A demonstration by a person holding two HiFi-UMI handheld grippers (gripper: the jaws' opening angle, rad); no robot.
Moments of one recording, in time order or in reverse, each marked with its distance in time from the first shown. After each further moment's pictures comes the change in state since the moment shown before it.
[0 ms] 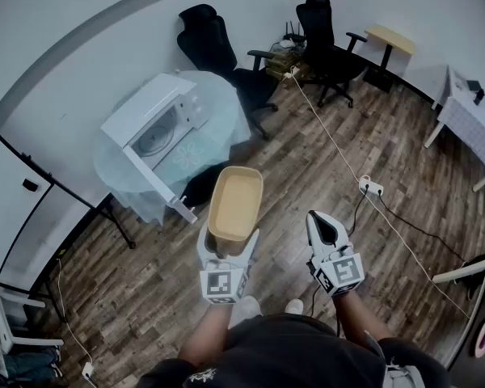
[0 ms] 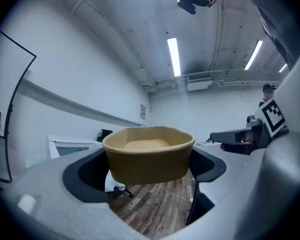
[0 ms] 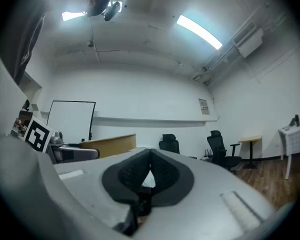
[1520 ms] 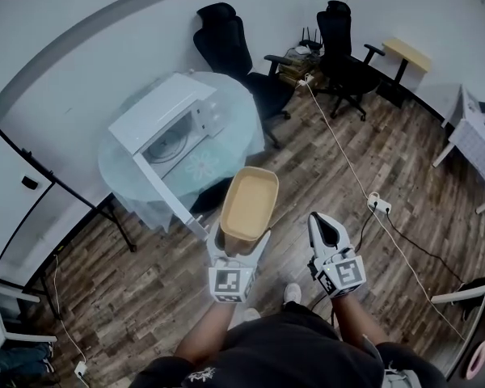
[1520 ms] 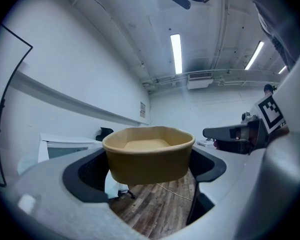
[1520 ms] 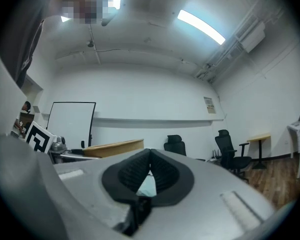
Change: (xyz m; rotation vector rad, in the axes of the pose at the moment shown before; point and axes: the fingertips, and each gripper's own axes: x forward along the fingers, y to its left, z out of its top) left arm 0.066 0.067 -0.019 -0.008 0.027 -0.027; right arm 0.109 0.014 -0.006 0.018 -0.022 0.051
